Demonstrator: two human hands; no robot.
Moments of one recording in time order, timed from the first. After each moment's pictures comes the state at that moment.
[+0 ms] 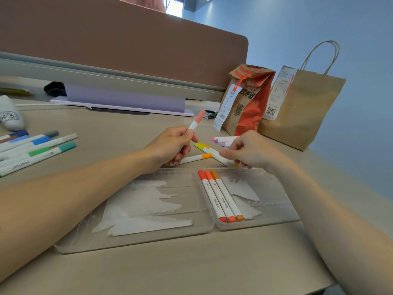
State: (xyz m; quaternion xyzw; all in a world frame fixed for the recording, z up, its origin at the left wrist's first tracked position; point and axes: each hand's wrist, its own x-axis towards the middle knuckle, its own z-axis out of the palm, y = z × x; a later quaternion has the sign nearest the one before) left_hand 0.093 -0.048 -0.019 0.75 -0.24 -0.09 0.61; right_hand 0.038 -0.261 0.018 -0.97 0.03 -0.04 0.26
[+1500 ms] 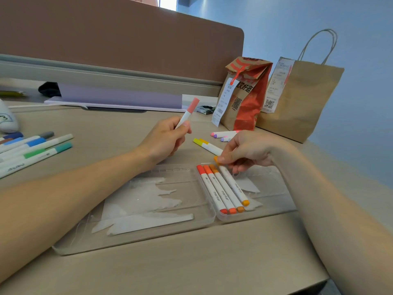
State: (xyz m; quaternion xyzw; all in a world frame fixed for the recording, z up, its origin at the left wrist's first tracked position) left_hand 0.091 -0.046 -0.018 0.75 -0.25 0.00 0.61; right_hand 0.040 -0.262 0.024 -0.88 0.06 0.17 0.43
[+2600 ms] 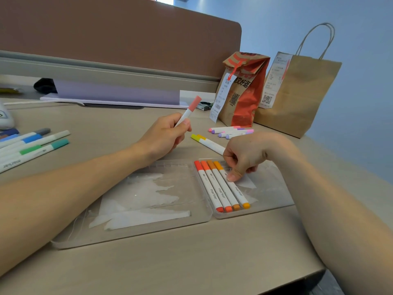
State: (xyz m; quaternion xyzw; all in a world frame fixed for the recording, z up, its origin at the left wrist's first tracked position) left_hand 0.091 -0.047 -0.021 0.76 -0.29 0.01 0.58; right_hand 0.038 -0.258 0.027 -0.96 -0.02 0.25 0.09
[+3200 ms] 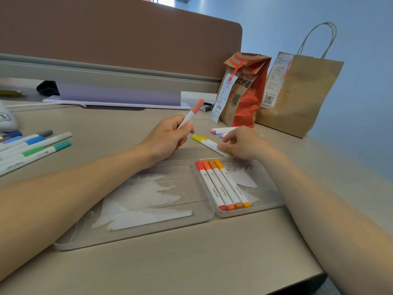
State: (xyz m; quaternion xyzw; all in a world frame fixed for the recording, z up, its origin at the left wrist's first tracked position) left_hand 0.091 -0.048 -0.022 0.77 -0.30 0.01 0.57; right_hand 0.067 -0.272 -0.010 -0.98 0.03 -0.08 0.18
